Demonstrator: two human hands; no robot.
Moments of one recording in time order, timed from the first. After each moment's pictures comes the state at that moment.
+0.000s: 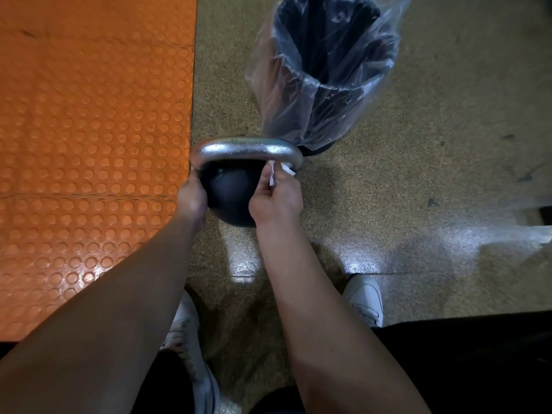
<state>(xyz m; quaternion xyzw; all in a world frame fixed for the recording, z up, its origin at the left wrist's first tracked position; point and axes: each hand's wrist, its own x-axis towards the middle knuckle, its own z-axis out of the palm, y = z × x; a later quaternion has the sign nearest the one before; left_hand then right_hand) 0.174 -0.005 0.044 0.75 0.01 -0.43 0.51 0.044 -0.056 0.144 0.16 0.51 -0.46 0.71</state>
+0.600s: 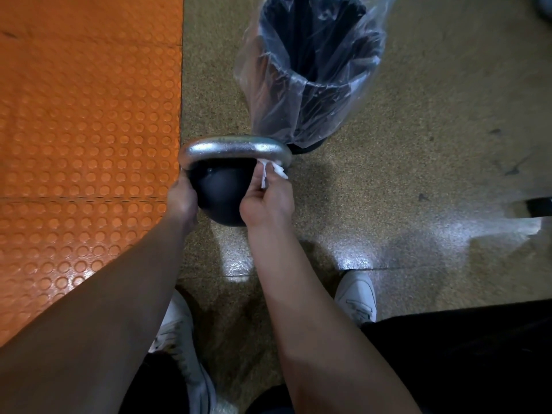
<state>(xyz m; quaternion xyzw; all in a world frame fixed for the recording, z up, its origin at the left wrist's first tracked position) 0.173 -0.007 0.043 0.74 0.01 -0.43 0.51 0.038 -0.053 0.148 0.20 0.48 -0.48 0.71</state>
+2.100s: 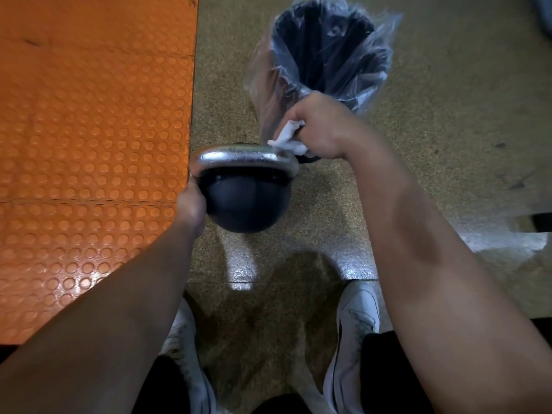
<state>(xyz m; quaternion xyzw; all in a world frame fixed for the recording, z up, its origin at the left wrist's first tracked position) 0.175 -0.007 0.047 0.77 0.01 -0.43 0.48 -0.002 -0.179 0.230 -0.85 0.41 0.07 0.30</state>
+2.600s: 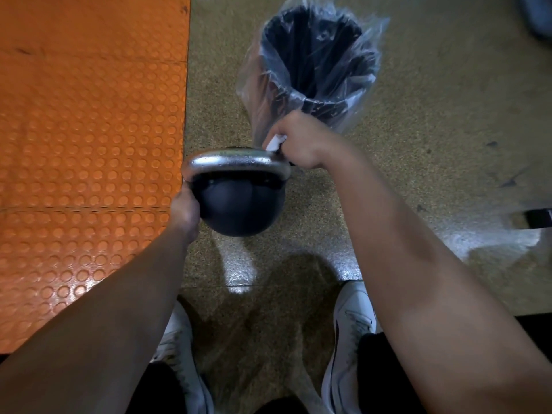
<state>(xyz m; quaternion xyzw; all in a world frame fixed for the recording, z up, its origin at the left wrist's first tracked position) 0.173 -0.008 0.041 0.76 0.01 -0.41 0.50 0.002 -0.170 0.219 -0.84 0.42 0.09 0.34</state>
